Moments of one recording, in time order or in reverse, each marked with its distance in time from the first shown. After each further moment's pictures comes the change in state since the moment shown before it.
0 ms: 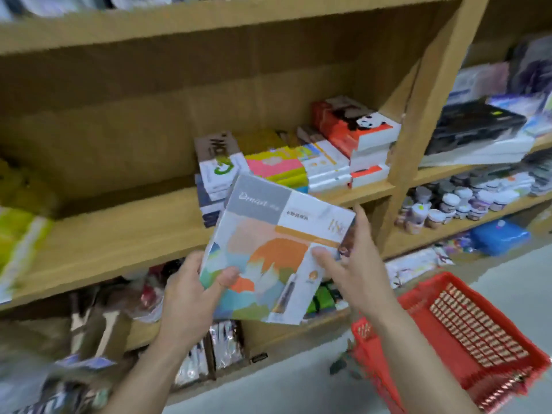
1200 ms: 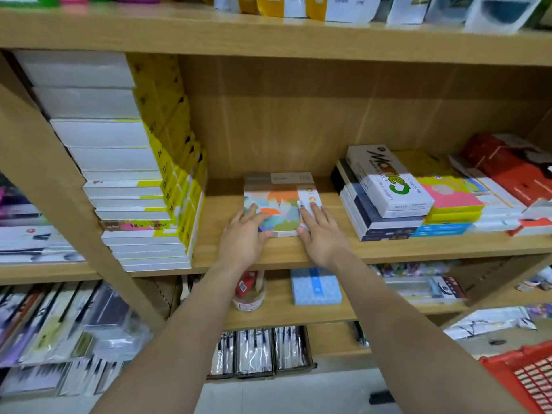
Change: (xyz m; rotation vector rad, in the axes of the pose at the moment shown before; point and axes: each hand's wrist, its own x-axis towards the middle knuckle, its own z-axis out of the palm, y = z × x) left_hand 0.148 -0.201 -0.179 0.534 -0.184 -0.085; right_hand 0.115 -0.094 0.356 -0.811 -0.467 -0.086
